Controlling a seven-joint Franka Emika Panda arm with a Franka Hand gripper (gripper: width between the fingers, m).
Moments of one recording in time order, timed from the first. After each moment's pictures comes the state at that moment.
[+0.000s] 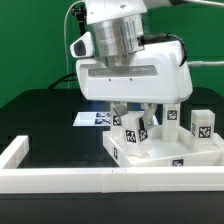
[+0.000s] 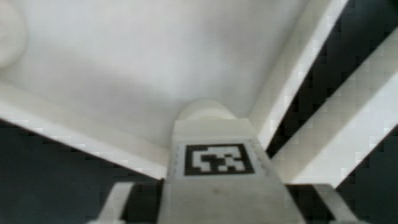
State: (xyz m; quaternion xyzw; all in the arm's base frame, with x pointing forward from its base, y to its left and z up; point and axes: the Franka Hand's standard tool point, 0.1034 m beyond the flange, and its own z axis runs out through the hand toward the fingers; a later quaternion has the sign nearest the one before) arm 0.601 0.000 0.076 -0.90 0.42 0.03 0.08
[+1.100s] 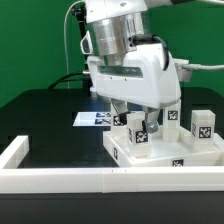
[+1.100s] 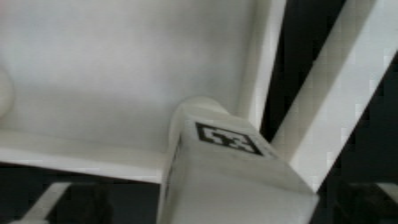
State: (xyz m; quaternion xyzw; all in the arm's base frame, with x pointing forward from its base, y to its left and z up) arm 0.606 0.000 0.079 -0.88 0.47 0.03 0.08
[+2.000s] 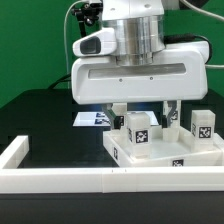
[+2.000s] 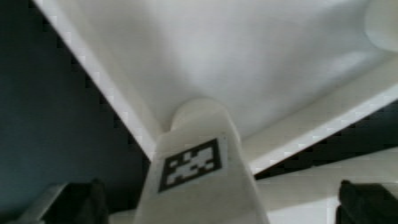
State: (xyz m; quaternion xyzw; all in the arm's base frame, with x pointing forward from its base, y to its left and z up) arm 0.603 0.006 0.076 -1.00 0.07 0.00 0.04
